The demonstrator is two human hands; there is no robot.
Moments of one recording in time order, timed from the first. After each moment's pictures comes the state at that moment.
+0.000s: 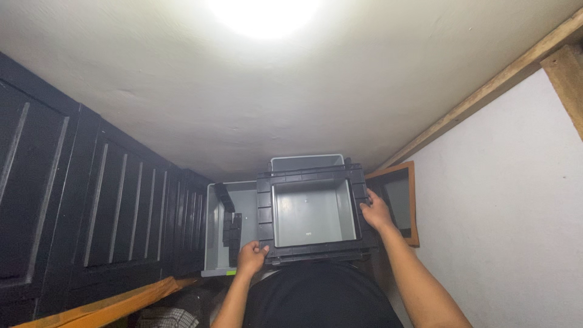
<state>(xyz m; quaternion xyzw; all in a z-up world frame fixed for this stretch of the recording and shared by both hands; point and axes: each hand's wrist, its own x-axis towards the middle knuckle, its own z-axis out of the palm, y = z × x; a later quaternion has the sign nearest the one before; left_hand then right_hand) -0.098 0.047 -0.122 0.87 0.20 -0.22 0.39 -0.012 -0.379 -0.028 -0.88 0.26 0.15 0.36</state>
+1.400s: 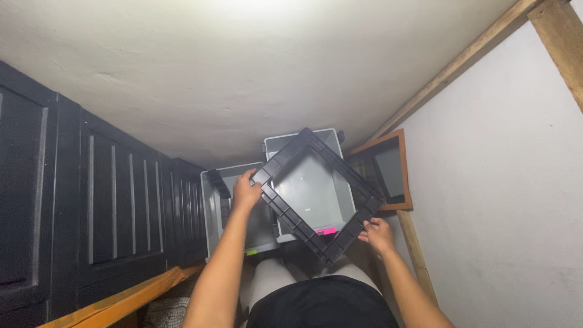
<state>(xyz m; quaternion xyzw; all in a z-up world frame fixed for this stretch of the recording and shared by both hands) 0.040 0.049 -0.053 0.91 0.05 -0.06 0.42 -0.180 -0.339 -0.067 -0.65 0.44 0.08 0.62</state>
